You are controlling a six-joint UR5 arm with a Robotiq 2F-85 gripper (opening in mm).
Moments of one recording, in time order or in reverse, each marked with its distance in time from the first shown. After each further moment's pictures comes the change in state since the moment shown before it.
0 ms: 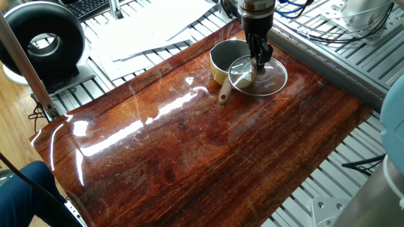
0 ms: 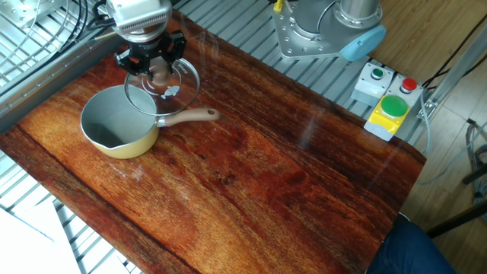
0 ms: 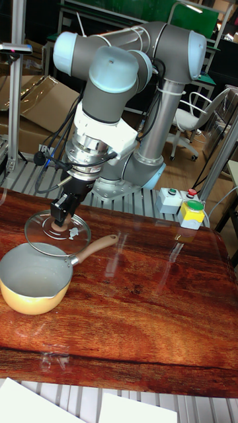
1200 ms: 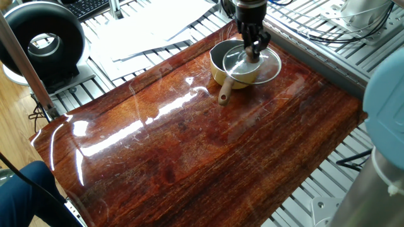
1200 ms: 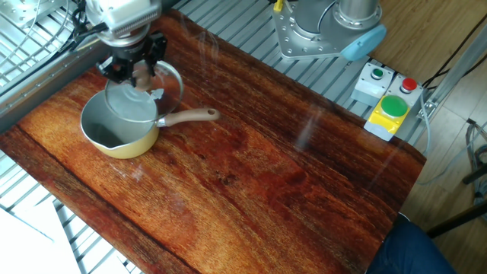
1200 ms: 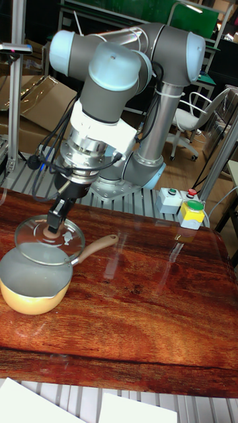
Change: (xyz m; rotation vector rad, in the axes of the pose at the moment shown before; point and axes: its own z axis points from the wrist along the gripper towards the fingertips) arm -0.005 -0.053 -0.011 0.075 0.024 -0.222
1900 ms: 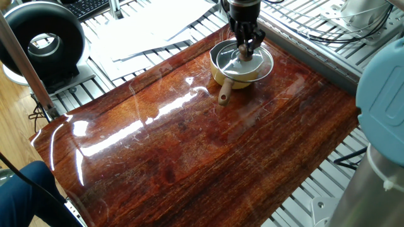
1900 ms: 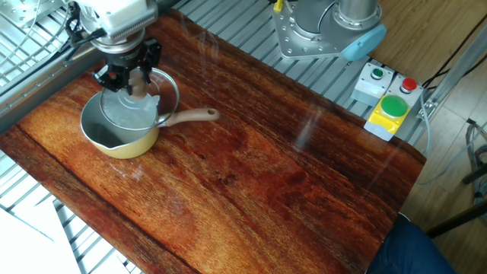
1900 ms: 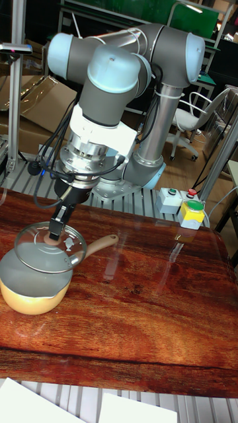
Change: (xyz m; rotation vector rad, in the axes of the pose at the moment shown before) arm -0.010 -0.004 -0.001 -0.003 -0.027 -0.035
